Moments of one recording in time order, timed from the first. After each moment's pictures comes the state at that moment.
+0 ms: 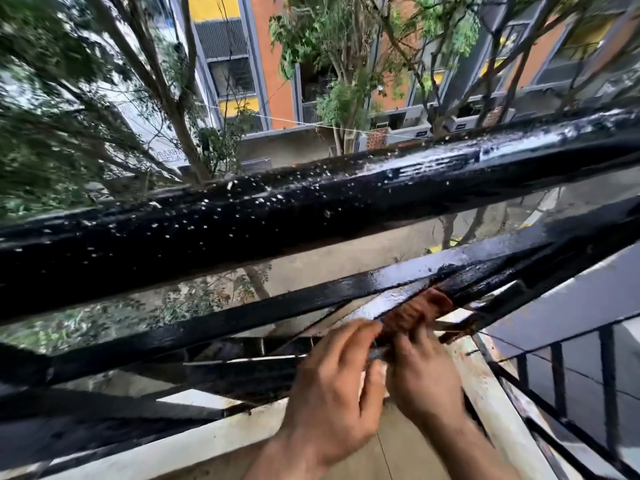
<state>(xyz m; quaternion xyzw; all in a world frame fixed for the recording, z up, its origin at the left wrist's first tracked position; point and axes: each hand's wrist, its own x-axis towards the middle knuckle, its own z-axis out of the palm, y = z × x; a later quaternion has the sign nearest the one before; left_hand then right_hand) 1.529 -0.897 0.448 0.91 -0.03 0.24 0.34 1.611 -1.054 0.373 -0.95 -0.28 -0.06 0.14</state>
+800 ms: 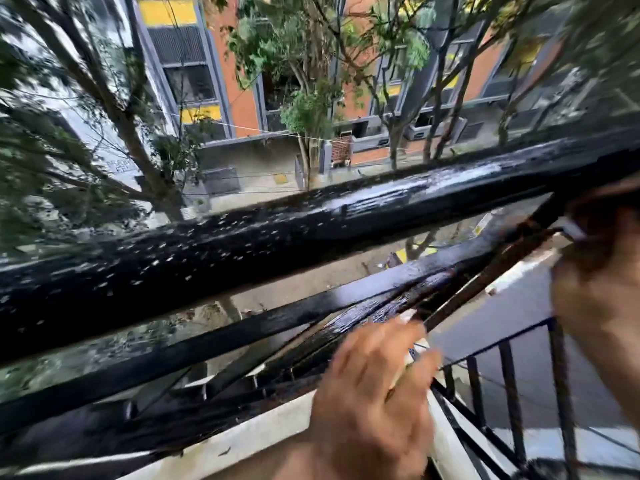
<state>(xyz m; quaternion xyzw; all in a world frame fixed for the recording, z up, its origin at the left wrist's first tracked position) 1.617 -1.038 0.501 0.86 -0.18 0.37 0.31 1.786 -1.266 0.542 -0.94 -0.11 -0.24 0.21</state>
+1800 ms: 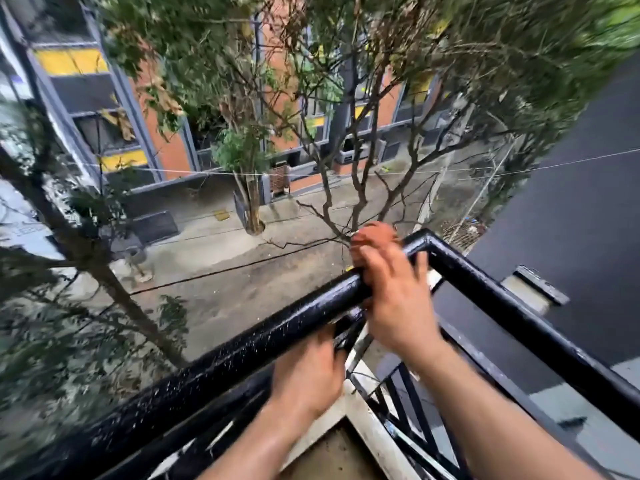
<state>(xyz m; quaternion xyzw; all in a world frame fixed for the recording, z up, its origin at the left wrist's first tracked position) 1.712 -1.069 0.609 0.97 -0.09 0.00 0.22 1.779 -1.232 0.676 -0.98 -0.13 -0.15 0.08</state>
